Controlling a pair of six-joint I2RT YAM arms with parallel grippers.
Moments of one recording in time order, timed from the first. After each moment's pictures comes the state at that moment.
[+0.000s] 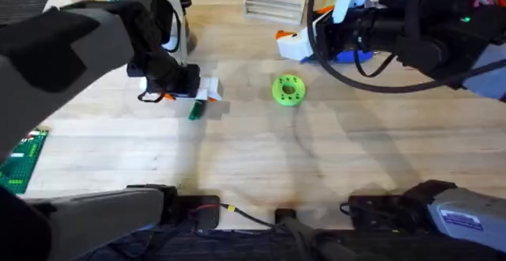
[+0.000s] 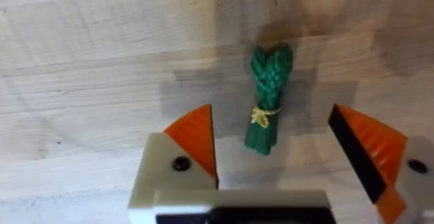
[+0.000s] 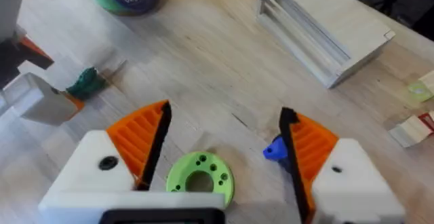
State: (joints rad) left arm -0.04 1.46 0.95 -0.90 0.08 0.02; right arm 0.39 1.32 0.91 -0.16 -0.28 -0.13
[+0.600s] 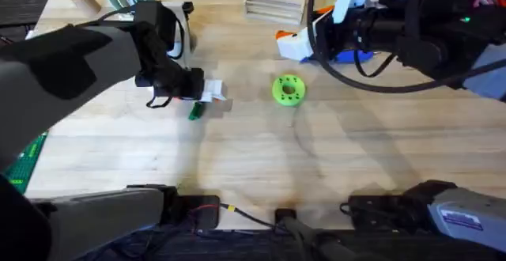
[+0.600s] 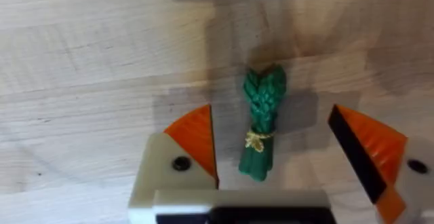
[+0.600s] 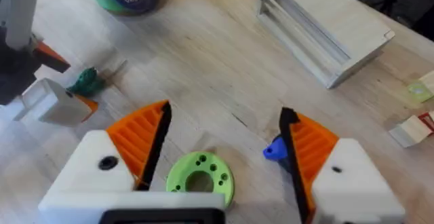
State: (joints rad) left arm -0.04 1.46 0.86 -0.74 0.12 0.01; right arm 0.39 1.32 0.91 -0.16 -0.28 -0.13
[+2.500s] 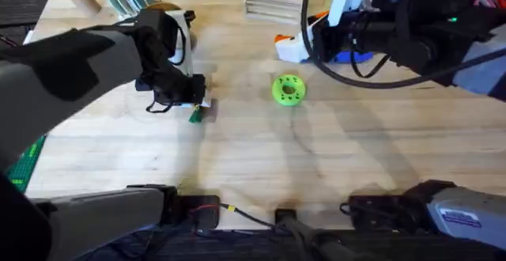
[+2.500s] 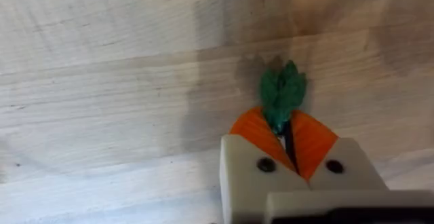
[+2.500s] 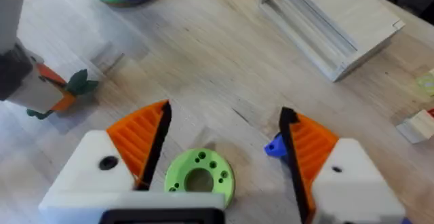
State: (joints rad) left arm -0.04 1.46 0.83 -0.78 0.15 0.00; right arm 0.39 1.36 0.91 -0.16 -0.28 -0.13
